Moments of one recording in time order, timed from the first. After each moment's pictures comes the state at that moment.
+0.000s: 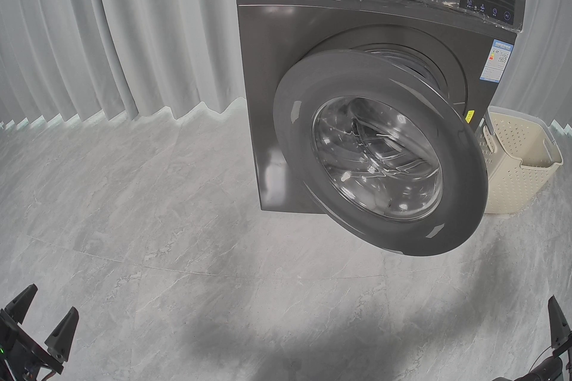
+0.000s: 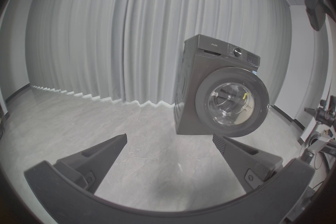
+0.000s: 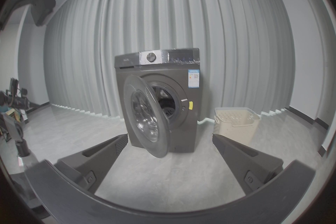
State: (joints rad) left arm -0.08 0.34 -0.08 -0.19 -0.05 -0.09; right arm 0.00 0.04 -0.13 -0.02 0.08 0.01
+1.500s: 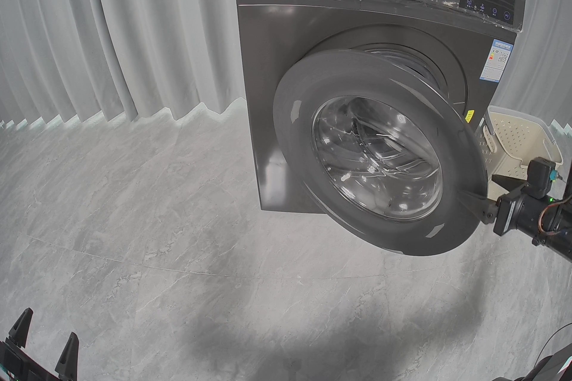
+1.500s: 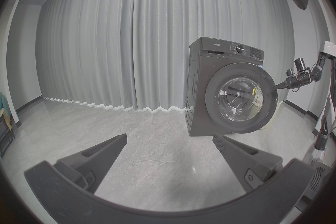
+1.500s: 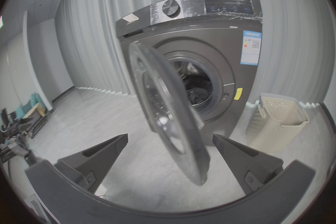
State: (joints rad) left arm 0.00 0.01 -0.02 0.00 -0.02 -0.01; right arm 0.22 1.31 -0.43 -0.68 0.11 -0.01
